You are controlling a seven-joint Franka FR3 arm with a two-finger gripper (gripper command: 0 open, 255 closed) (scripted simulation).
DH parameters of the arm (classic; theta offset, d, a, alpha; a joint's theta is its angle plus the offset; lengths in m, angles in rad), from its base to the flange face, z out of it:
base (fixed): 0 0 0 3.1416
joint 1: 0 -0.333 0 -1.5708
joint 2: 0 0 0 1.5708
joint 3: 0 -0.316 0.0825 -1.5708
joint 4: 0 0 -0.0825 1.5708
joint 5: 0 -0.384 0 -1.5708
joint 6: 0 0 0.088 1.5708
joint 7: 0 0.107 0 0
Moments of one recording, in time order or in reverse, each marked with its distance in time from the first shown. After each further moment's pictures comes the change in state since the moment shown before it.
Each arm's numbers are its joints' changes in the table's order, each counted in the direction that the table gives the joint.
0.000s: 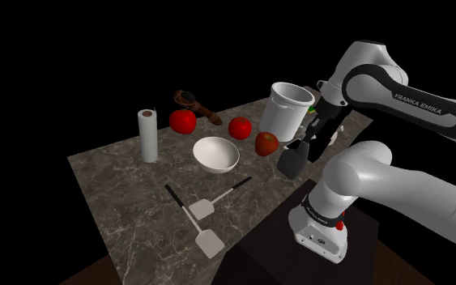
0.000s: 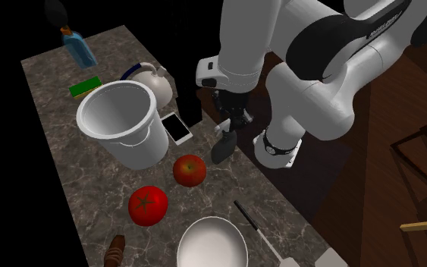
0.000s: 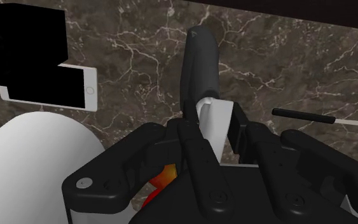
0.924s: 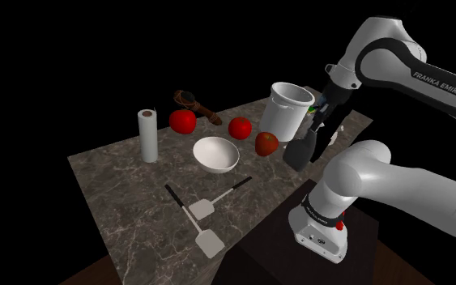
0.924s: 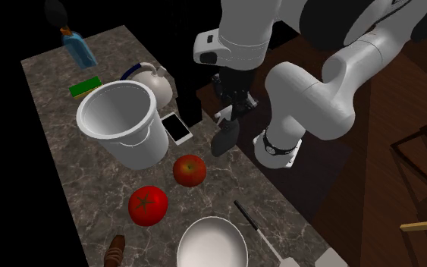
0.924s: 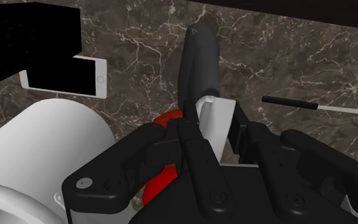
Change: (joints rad) arm -0.036 -0.043 -0.047 0.154 -0.048 -0.109 0.004
